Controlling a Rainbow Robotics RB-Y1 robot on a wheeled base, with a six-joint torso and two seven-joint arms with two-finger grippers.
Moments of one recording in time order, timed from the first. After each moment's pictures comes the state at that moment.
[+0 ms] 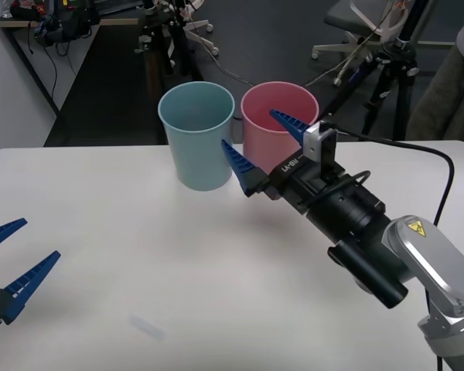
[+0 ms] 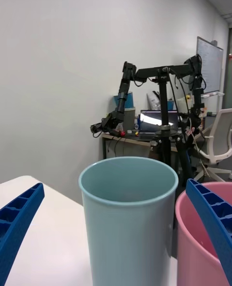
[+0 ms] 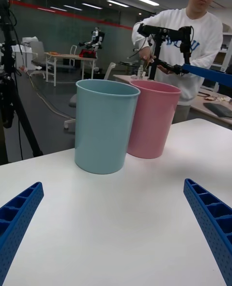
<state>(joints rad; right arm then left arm) -0.17 -0.41 0.34 -1.79 0.97 -0.30 0.17 0.35 0.40 0.52 -1.66 -0.96 -1.22 0.00</state>
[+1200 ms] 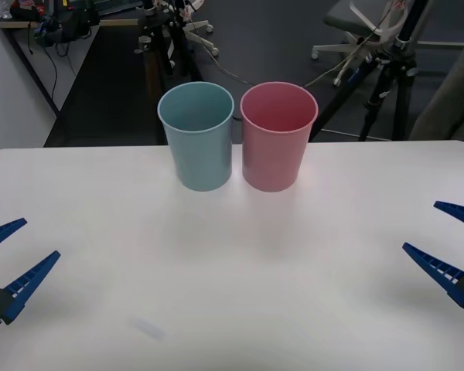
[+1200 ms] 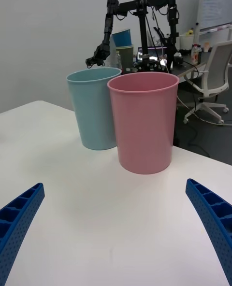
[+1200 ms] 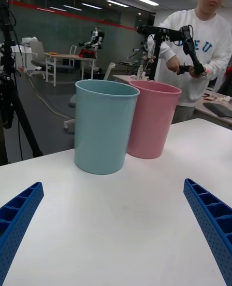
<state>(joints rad) 0.35 -0.54 -0.45 -1.78 1.03 -1.16 -0.09 0.35 0.40 0.52 -1.66 -0.96 -1.22 0.00</state>
